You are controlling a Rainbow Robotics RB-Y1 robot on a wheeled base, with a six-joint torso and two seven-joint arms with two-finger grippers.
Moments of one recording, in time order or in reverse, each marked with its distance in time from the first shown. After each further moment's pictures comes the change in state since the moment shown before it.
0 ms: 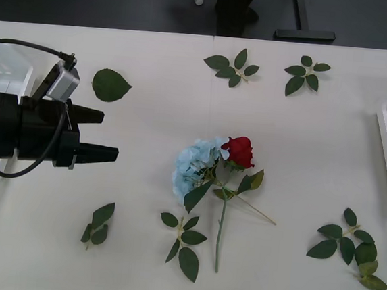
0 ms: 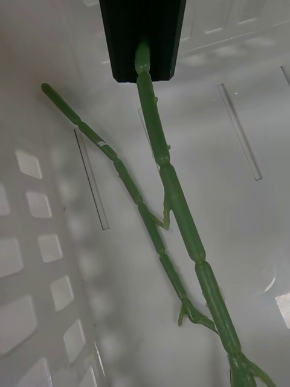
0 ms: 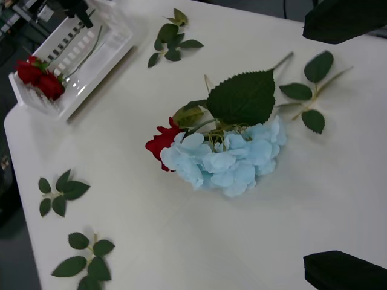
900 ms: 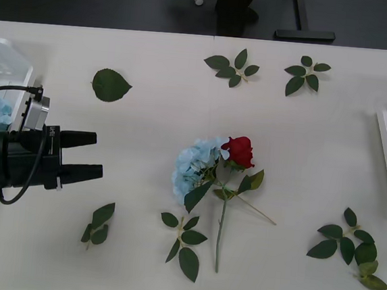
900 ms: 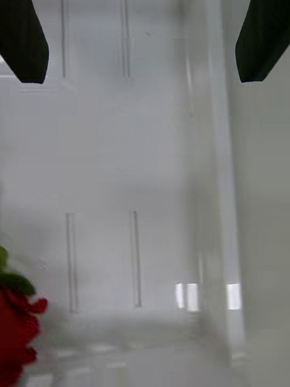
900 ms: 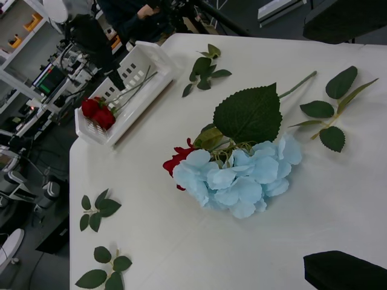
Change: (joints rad) right arm 0.000 0.000 0.000 -0.391 -0.007 0.060 -0.095; left arm 0.151 0.160 -0.157 0.287 0.495 -0.267 -0.423
